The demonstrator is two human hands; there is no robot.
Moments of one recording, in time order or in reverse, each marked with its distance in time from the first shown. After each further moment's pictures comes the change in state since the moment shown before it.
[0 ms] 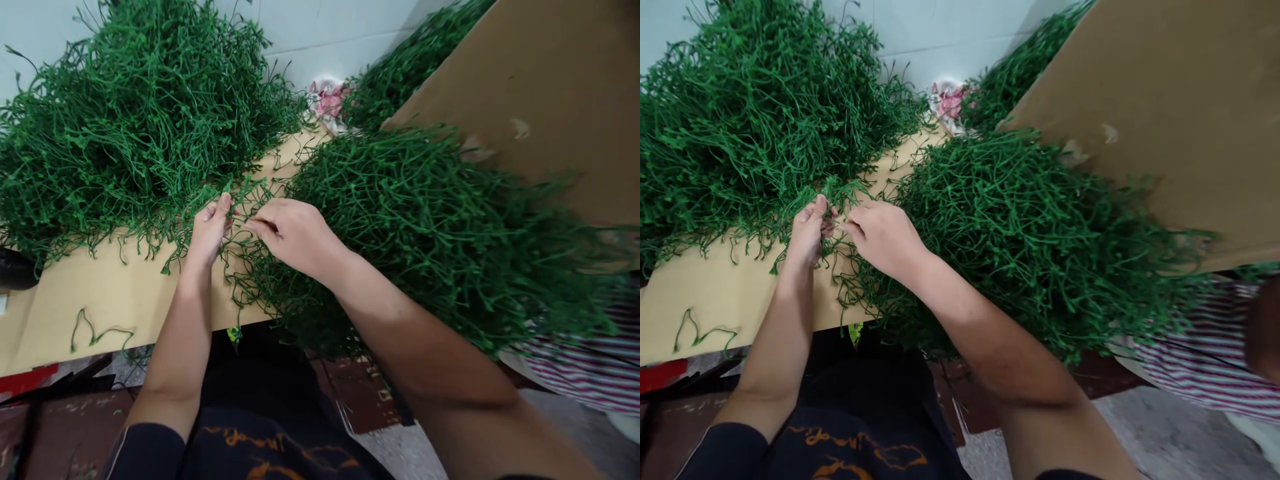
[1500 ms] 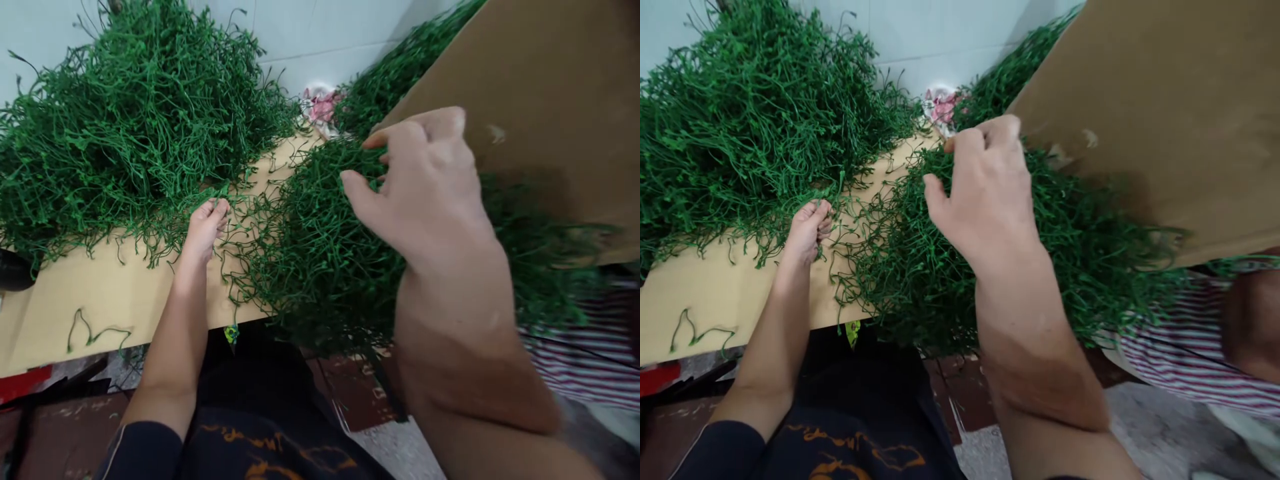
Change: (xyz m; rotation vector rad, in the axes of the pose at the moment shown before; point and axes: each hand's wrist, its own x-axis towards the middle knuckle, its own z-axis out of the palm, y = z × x) left_hand 0.004 -0.002 -0.009 0.024 -0.112 -0.058; right_hand -0.021 0.030 -0.075 -0.289 0.352 0.264
